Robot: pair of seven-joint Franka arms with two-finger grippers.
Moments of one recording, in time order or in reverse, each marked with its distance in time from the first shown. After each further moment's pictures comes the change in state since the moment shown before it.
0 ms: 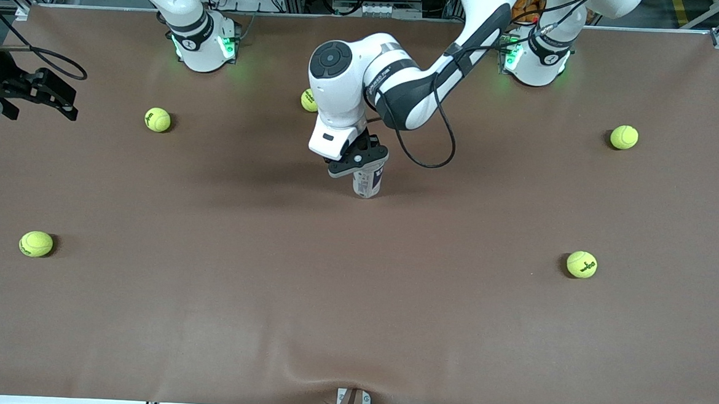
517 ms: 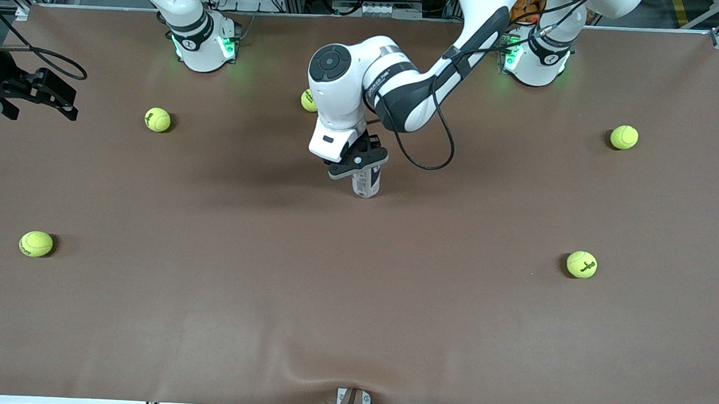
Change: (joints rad) left arm 0.000 0.010 0.001 0.002 0.001 -0.001 -0.001; right arm 0.000 0.000 0.000 0.000 0.000 0.000 0.000
